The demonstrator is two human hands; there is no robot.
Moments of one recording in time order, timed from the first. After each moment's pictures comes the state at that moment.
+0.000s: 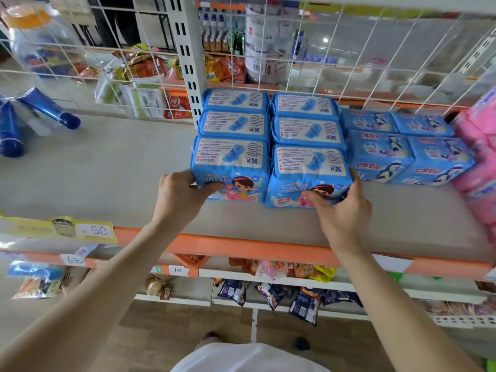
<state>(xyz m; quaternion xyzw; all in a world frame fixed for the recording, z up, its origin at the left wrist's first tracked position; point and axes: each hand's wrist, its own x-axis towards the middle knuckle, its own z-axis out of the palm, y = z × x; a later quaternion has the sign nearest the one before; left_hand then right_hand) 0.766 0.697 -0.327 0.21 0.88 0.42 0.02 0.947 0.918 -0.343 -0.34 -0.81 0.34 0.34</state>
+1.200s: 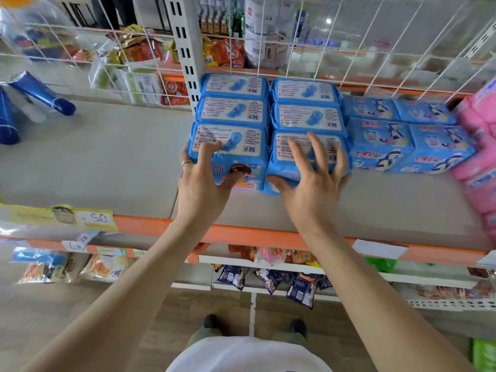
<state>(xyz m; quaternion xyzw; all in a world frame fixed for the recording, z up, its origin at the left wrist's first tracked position) 0.805 0.723 -0.323 0.24 0.89 0.38 -0.03 0.907 0.886 -0.342 -0.29 -0.89 0.09 0.33</state>
